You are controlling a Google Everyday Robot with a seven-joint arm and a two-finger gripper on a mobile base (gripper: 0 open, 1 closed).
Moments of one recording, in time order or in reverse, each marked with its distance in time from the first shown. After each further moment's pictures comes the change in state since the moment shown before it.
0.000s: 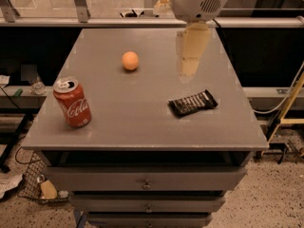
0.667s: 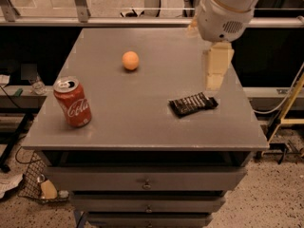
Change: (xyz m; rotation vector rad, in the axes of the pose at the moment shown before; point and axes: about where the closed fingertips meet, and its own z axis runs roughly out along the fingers) arm 0.071 0.025 0.028 -0.104 0.099 0.158
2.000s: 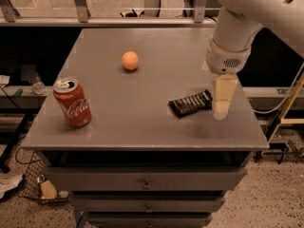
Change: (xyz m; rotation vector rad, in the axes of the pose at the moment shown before) arm 0.077 0.015 0.084 -0.128 0.138 0.156
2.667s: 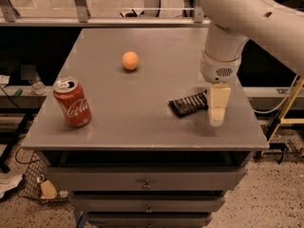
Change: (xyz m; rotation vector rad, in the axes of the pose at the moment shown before) arm 0.000 0.003 0.030 -0.054 0.048 0.000
